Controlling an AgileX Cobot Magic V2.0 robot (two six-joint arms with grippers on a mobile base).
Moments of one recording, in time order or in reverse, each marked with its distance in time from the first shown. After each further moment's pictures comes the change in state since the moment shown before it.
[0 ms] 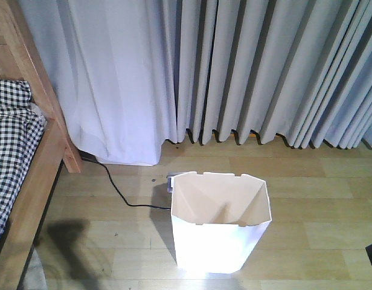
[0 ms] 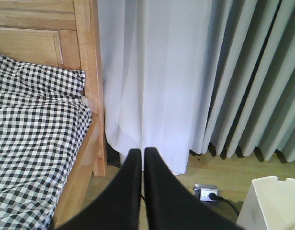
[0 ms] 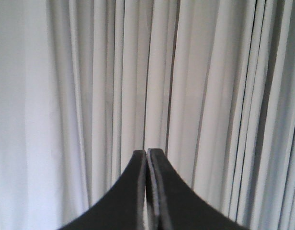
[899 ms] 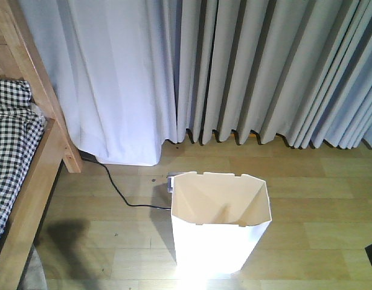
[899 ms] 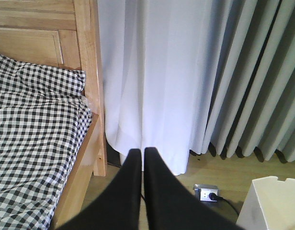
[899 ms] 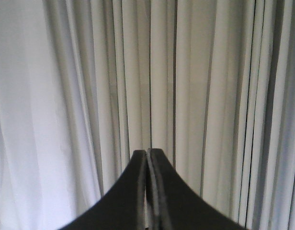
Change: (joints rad) left arm 0.000 0.000 0.000 0.000 0.000 0.000; right arm 0.000 0.000 0.000 0.009 0.044 0.061
